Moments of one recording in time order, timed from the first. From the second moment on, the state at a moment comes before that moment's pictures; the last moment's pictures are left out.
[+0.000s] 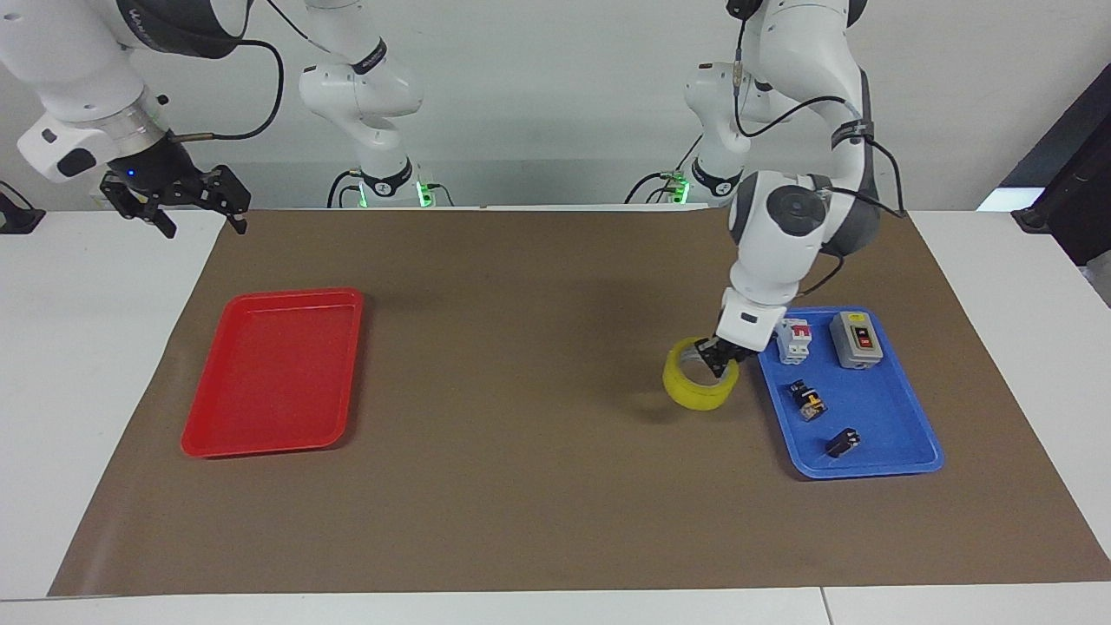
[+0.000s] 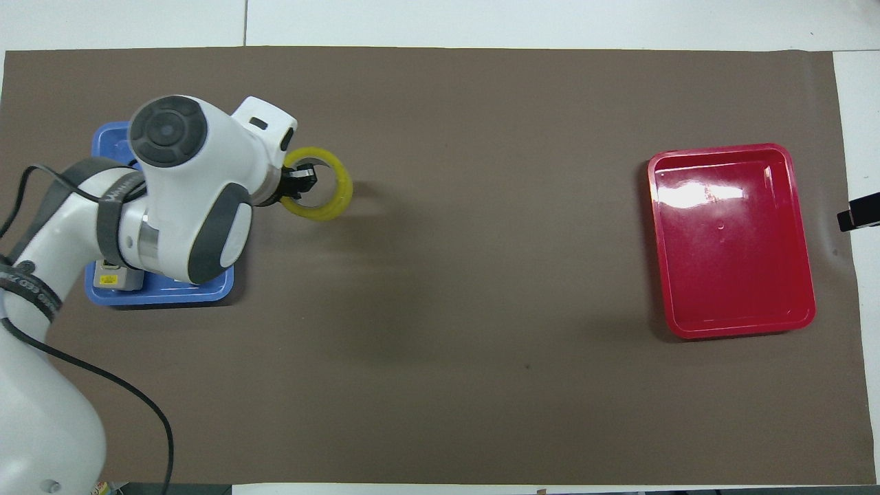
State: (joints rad) left arm -0.40 0.26 -0.01 -1.84 0.05 2.18 -0.64; right arm 0.00 -0.02 -0.15 -1.59 -0.02 1.51 -0.21
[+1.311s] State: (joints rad) left arm -0.74 0.46 0.00 -1.73 0.10 2.20 -0.92; right arm 0.00 -0.02 -0.15 -1.59 -0.02 1.51 -0.21
